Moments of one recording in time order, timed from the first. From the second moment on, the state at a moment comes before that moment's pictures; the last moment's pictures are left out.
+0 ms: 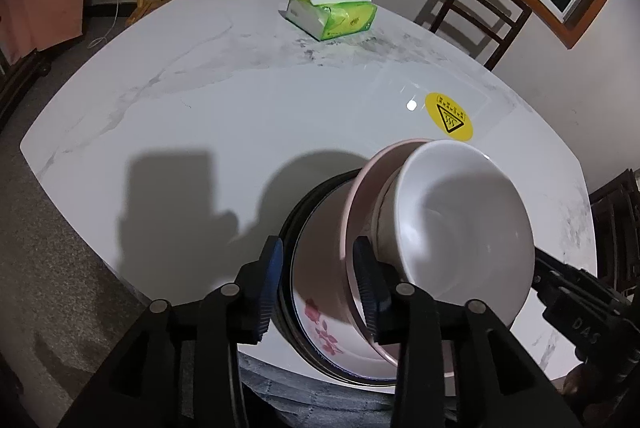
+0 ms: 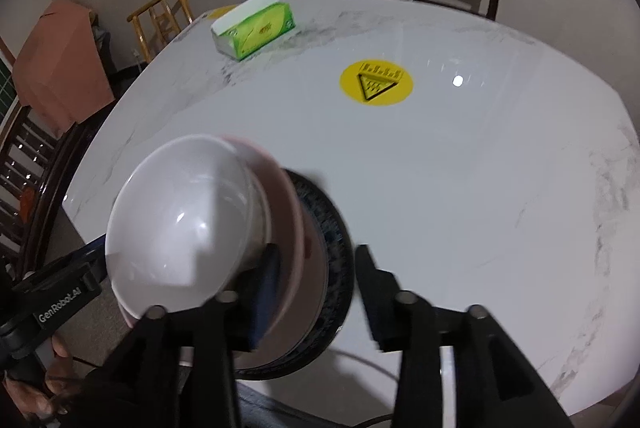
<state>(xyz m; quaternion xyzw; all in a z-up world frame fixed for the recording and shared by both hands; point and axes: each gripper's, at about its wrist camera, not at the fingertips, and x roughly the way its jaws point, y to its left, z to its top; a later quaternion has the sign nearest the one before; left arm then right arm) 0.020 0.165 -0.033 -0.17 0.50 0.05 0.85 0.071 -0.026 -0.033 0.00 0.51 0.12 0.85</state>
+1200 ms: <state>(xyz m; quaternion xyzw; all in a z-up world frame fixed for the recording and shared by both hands) -0.060 0.105 0.007 -0.05 0.39 0.02 0.92 -0.020 -0.056 -0.030 0.00 0.44 0.16 0.88</state>
